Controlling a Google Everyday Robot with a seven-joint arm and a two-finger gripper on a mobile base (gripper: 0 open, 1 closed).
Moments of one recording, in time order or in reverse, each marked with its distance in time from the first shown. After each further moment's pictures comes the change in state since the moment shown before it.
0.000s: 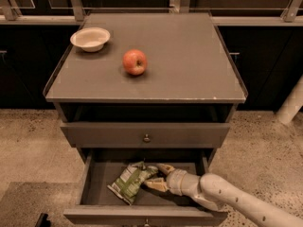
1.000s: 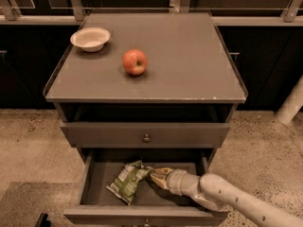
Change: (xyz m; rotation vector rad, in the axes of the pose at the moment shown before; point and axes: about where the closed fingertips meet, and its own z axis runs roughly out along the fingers) arm 0.000 0.000 0.000 0.000 0.000 0.000
